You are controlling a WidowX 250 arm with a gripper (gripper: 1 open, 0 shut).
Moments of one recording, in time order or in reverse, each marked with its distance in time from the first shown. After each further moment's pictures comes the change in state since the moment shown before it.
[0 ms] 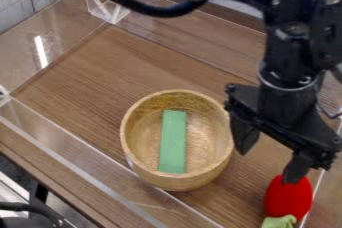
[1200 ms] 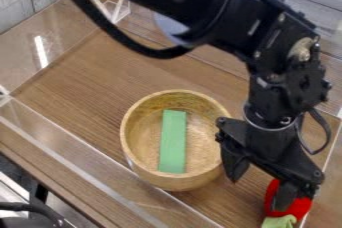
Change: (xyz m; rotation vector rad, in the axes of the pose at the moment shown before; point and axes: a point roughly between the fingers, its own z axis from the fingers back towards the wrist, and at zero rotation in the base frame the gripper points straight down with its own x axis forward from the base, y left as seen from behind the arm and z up) arm -0.013 -0.004 -0.035 -0.024 0.019 -0.010
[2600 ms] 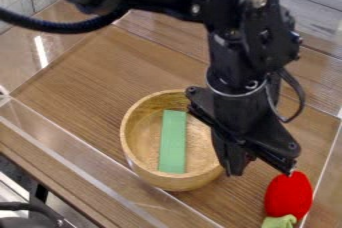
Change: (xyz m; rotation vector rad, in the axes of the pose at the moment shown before) arm -0.015 0.013 0.046 -0.001 -0.062 -0.026
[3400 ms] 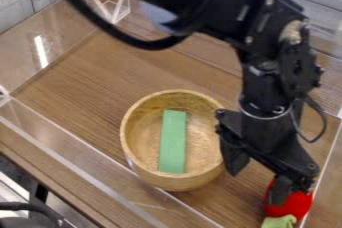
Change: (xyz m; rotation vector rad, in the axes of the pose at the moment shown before) arm 0.016 -0.012 -0.042 -0.035 0.065 -0.055
